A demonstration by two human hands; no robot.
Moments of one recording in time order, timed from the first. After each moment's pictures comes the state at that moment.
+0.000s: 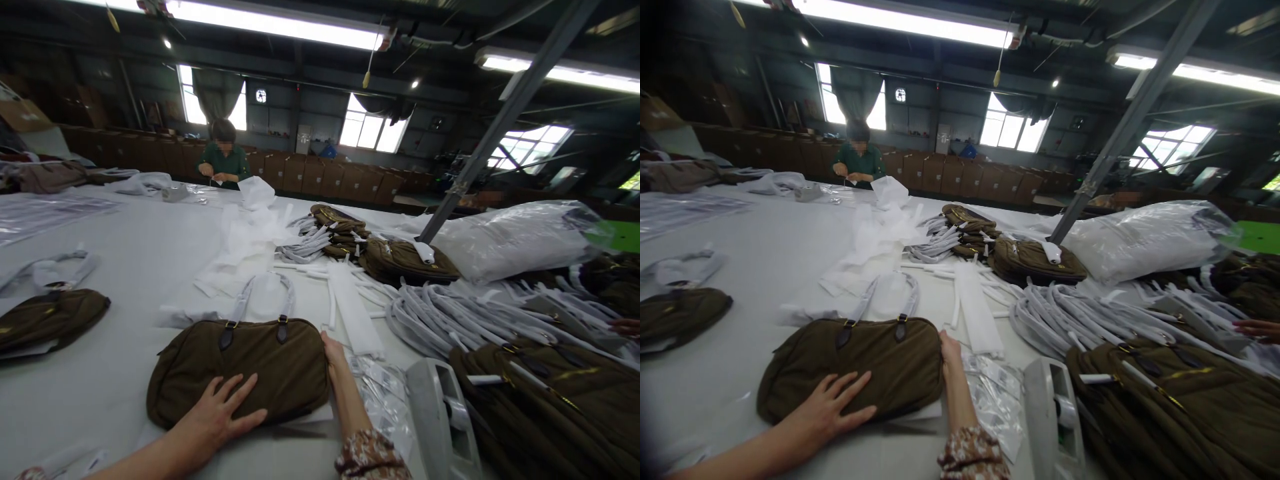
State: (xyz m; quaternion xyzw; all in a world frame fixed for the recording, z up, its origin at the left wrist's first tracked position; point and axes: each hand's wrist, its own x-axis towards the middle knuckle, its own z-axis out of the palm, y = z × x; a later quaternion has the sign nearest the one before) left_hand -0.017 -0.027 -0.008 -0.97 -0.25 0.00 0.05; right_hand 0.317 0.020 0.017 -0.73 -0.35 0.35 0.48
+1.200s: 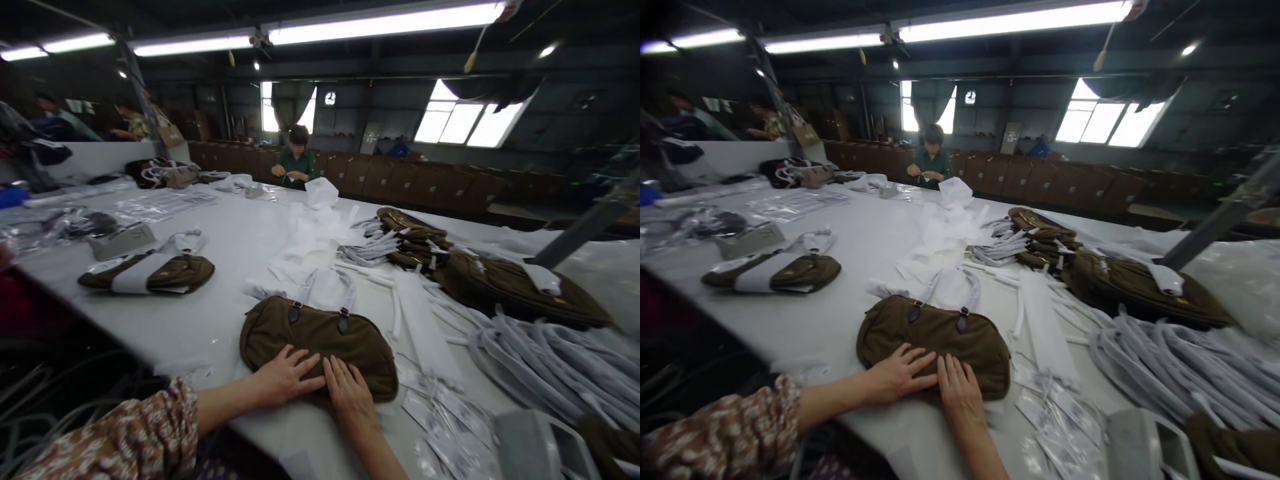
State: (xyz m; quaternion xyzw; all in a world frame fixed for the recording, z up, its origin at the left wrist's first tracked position) left_hand -0.020 -0.022 0.023 -0.97 -0.24 -0.03 0.03; right_hand 0.207 -0.065 0.005 -0.46 -0.86 -0.12 0.19
